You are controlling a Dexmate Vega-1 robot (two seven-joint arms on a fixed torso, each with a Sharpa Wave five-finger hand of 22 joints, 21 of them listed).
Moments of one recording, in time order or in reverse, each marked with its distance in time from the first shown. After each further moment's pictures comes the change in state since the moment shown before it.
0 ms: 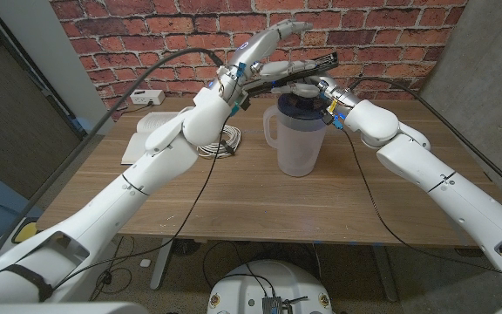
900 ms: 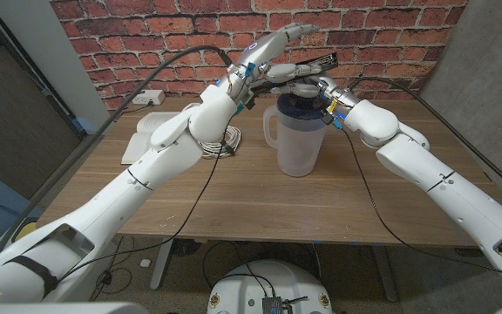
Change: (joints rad) left arm -0.050 -0.011 0.045 0.023 0.038 0.029 -0.047; left_hand -0.003 -0.003 -0.013 -0.010 -0.004 -0.082 0.000 -0.012 0.000 -0.021 0.010 0.006 -0.009 -0.020 -0.001 0.000 0.000 0.008 0.000 -0.038 0.000; right arm 0.007 0.006 -0.004 0.017 0.001 0.014 0.012; right_hand 0.000 0.000 -0.004 0.004 -0.001 0.000 0.000 -0.008 0.005 -0.002 -0.002 0.000 -0.002 0.002 0.002 -0.015 0.009 -0.009 -0.002 0.015 -0.008
